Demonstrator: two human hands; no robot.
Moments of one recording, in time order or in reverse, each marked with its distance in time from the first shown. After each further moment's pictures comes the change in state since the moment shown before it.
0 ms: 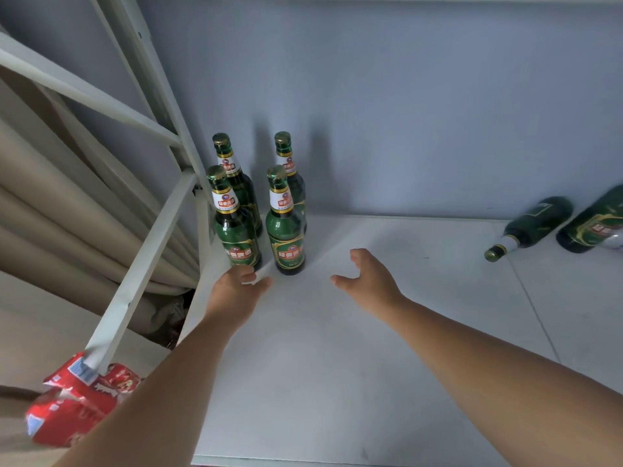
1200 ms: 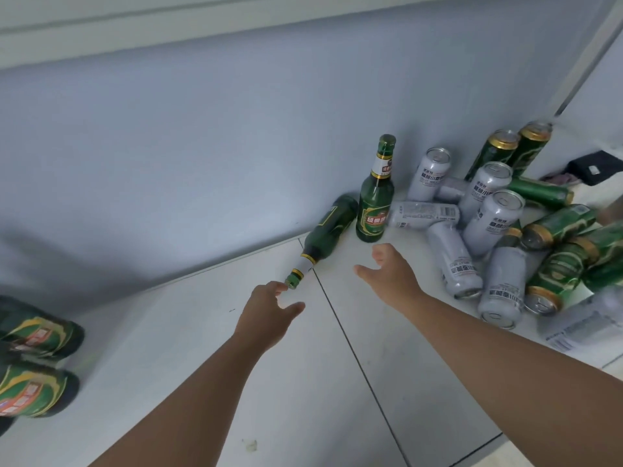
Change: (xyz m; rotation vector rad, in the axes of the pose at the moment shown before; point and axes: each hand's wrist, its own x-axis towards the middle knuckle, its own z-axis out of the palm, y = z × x) left_hand -0.065 0.258 0.344 0.317 -0.441 0.396; right_hand -0.010 0.283 -0.307 0.173 0.414 0.340
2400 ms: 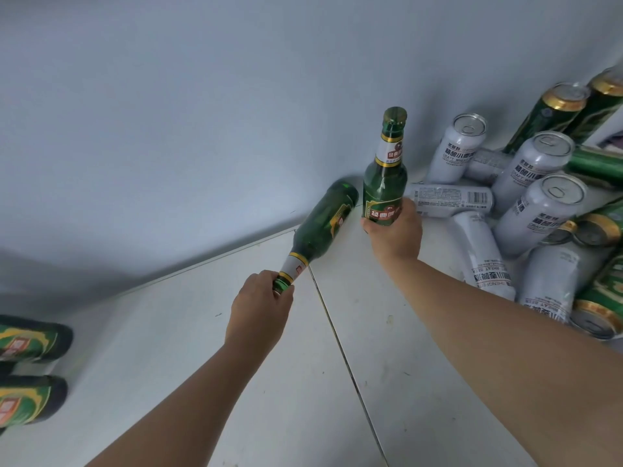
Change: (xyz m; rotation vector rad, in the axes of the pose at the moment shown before) left_hand 0.026 0.034 0.017 0.250 0.203 -0.010; right_hand 0.112 0.013 0.022 0.221 0.432 -0.016
